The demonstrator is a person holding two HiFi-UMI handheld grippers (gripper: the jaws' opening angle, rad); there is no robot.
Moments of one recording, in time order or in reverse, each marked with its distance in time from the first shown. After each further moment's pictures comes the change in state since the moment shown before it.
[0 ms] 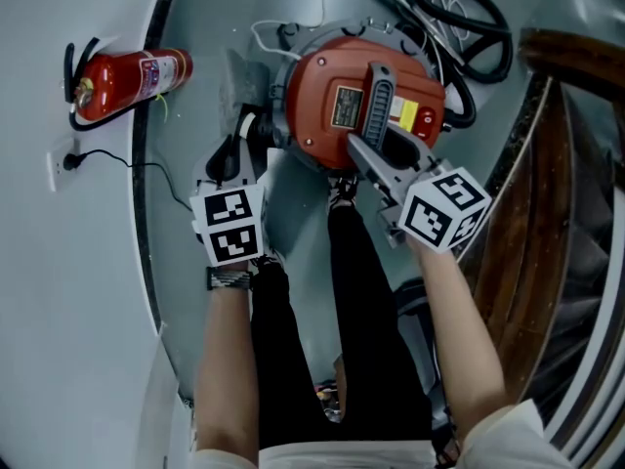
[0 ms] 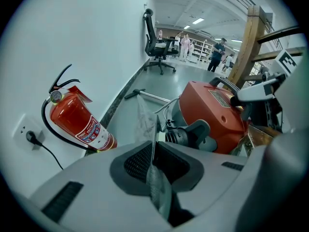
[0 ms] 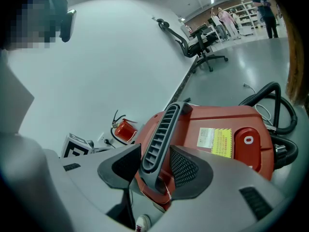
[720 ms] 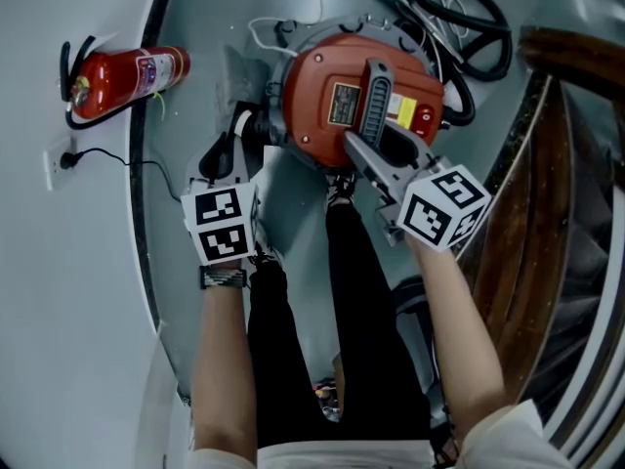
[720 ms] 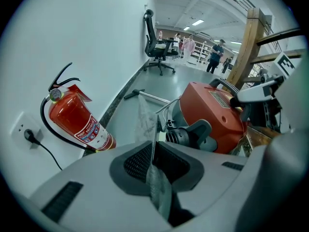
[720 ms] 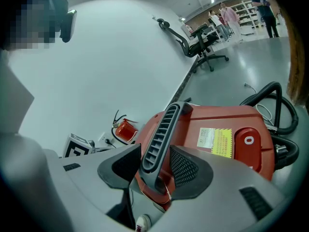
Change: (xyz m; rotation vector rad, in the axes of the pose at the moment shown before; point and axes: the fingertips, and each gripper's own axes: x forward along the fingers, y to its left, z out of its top) left arm 0.000 0.003 -0.001 -0.005 -0.010 -0.015; right arm 0.000 0.001 0.000 -0.002 0.003 0.012
